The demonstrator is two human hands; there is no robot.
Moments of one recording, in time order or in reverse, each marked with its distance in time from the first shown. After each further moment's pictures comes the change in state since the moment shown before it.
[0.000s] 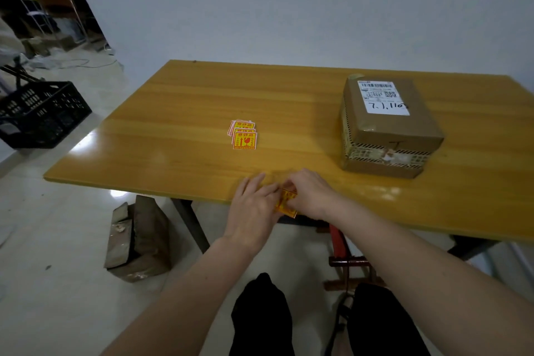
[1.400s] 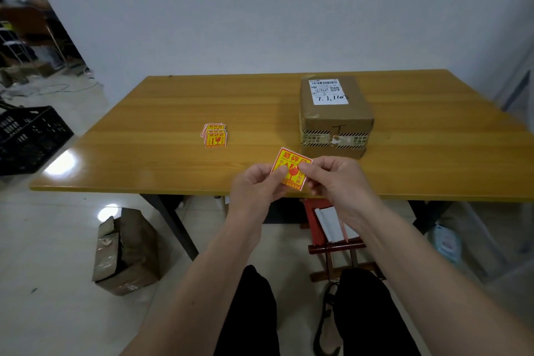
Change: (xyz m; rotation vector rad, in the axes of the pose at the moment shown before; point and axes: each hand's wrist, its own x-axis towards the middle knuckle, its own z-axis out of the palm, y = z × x) left_hand -0.022 0.119 -0.077 -1.488 0.141 -0.599; right_hand -0.137 0.044 -0.043 1.274 0.322 0.052
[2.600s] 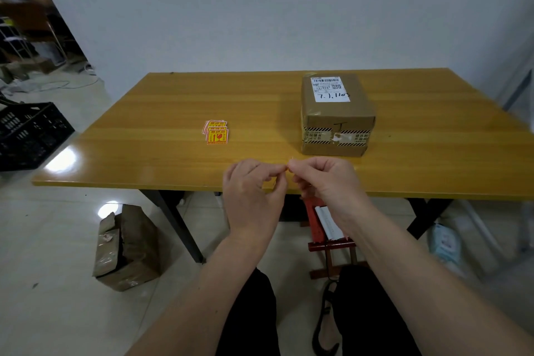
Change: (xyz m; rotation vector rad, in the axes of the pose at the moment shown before) left_hand -0.002 -0.020 -0.004 0.844 0.373 0.767; right_hand -0.014 -0.003 0.014 -0.017 -0.003 0.001
